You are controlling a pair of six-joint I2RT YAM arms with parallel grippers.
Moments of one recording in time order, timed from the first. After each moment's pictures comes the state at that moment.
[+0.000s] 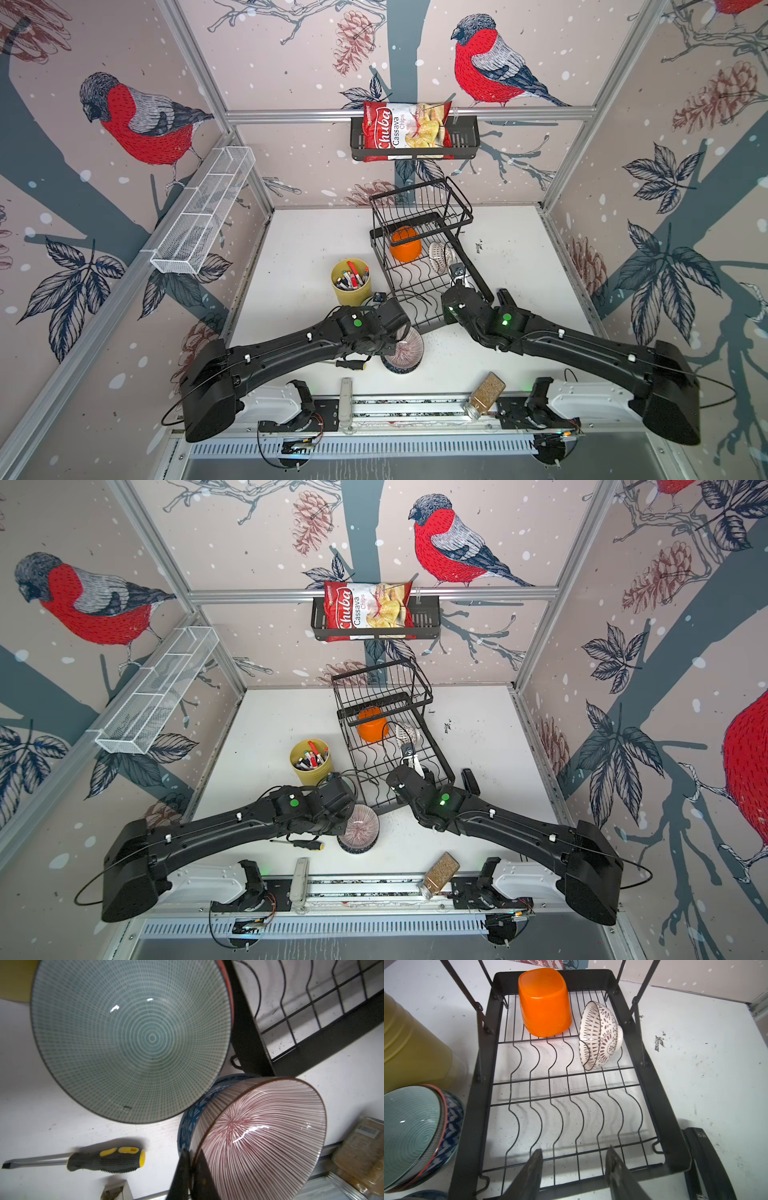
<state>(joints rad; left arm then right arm) -1.04 1.24 0.88 -0.85 -0.13 -0.88 1.04 1.19 0.80 -0.42 0.57 0.47</state>
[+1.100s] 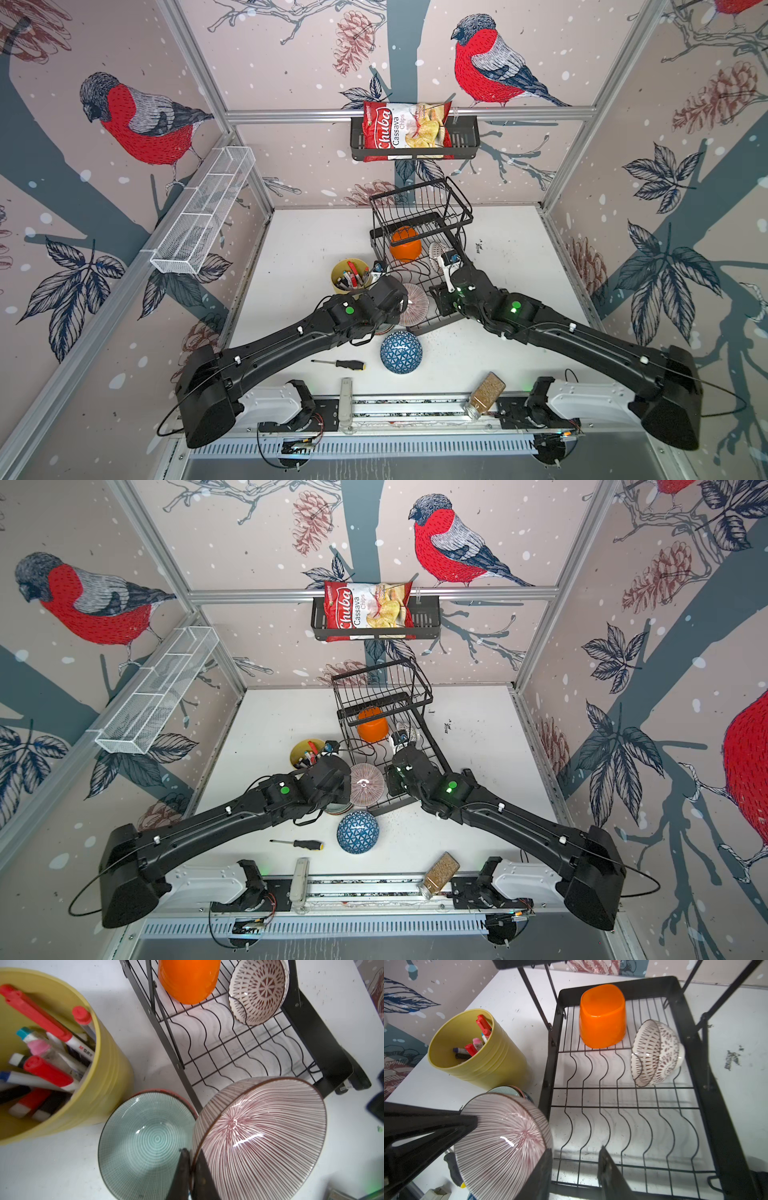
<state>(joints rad) -0.95 1.25 0.97 -0.65 -0.34 -0.71 0.96 1.21 0.93 -0.41 0.23 0.39</state>
